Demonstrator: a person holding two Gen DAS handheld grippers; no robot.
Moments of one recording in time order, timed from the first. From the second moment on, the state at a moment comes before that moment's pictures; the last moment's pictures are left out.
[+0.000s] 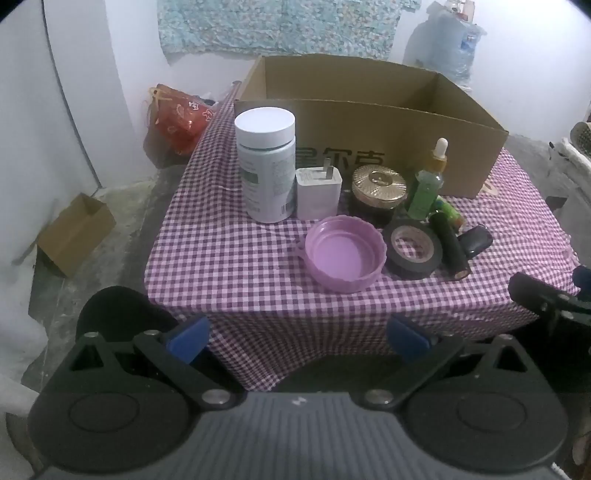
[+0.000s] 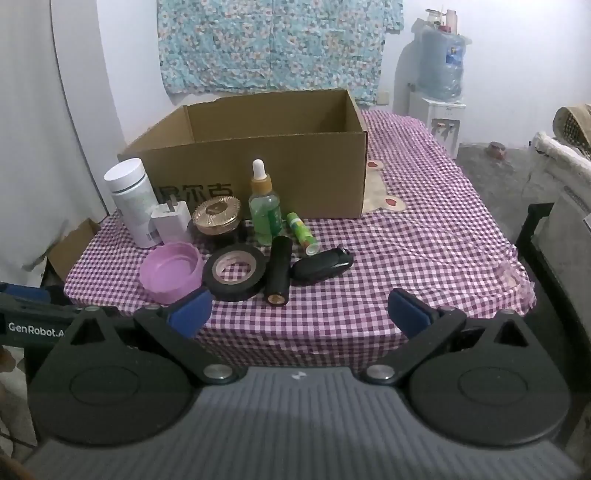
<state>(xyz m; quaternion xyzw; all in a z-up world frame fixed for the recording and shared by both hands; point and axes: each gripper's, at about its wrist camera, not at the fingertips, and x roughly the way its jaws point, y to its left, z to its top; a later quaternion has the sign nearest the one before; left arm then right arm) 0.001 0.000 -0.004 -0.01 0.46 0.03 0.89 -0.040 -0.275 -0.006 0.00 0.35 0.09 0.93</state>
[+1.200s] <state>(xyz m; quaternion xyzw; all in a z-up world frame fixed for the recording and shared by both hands) 0.003 -0.002 -0.001 0.00 0.45 0.03 0.89 -0.041 -0.273 0.003 0.00 0.35 0.11 0.93</state>
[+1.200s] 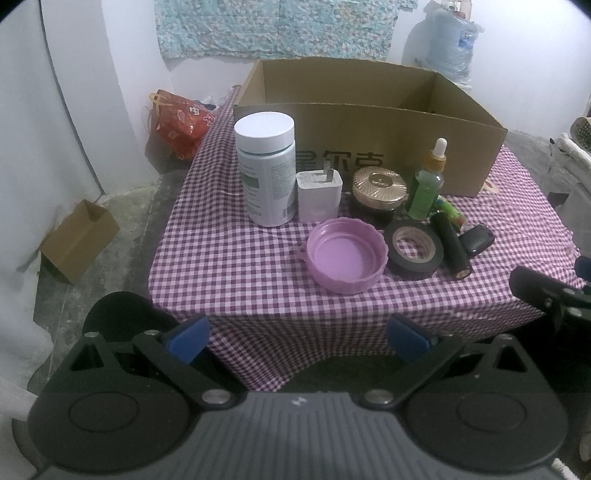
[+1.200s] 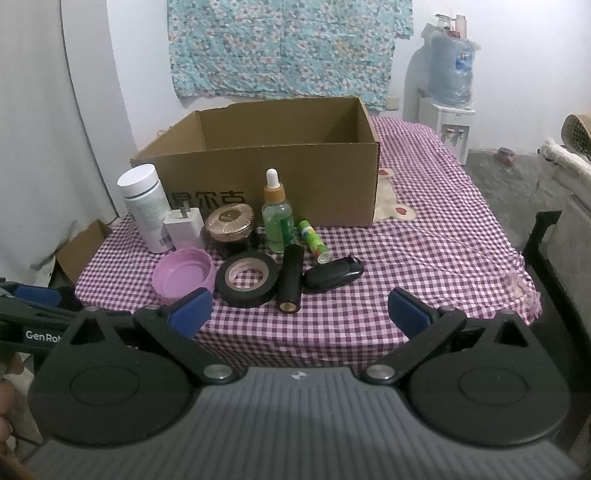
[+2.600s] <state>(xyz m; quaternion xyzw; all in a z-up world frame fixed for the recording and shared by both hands) 0.001 -0.002 -0.008 0.00 0.46 0.04 0.89 -0.041 -0.273 -0.001 0.01 0.35 0.11 0.93</state>
